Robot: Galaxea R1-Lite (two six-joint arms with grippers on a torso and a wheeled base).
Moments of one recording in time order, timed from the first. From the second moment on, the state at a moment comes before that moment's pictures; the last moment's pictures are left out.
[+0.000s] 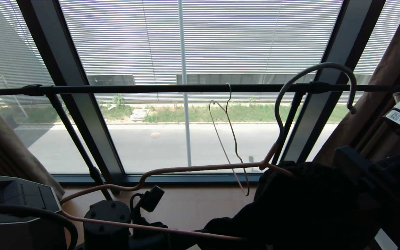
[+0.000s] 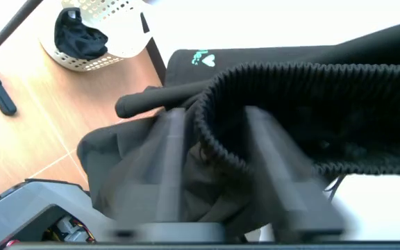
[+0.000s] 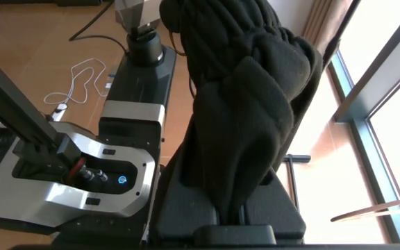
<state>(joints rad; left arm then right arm) -0.73 2.04 -0.17 -1.57 -0.41 -0.83 0.45 1.39 -0.97 0.28 1.10 -0.57</state>
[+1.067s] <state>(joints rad) -0.48 1.91 -0.13 -1.57 -0.38 -0.76 0.21 1.43 -0.82 0.15 1.05 -0.58</state>
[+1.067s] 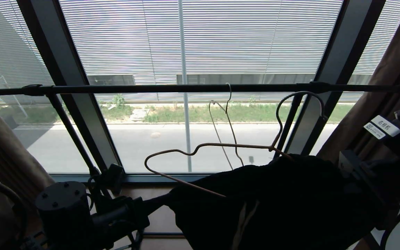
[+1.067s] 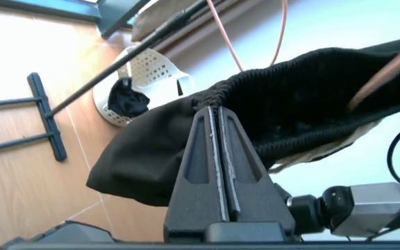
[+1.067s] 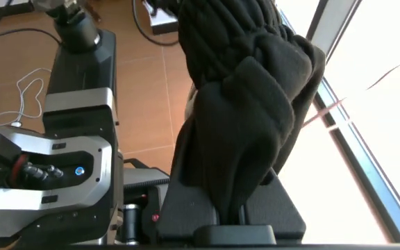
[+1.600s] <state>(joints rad) -0.39 1.89 -0.13 -1.57 -0.38 -0.74 0.19 1.46 -0.74 0.14 0.92 -0.68</state>
